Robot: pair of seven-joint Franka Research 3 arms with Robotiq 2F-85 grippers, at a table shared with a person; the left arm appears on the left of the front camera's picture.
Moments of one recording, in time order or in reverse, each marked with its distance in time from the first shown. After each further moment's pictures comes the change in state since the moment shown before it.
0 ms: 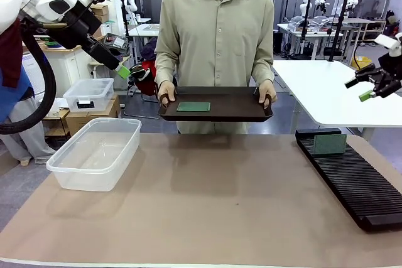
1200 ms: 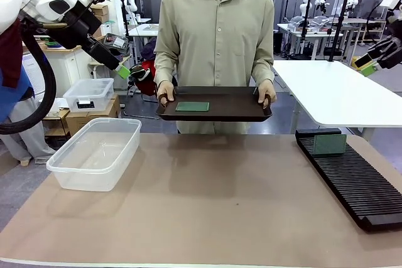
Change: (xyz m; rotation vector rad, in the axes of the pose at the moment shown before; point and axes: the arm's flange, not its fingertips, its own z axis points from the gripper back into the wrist) left arm 0.000 0.000 0.000 0.000 0.000 0.000; right arm 0.114 0.094 0.020 -0.152 0.097 -0.264
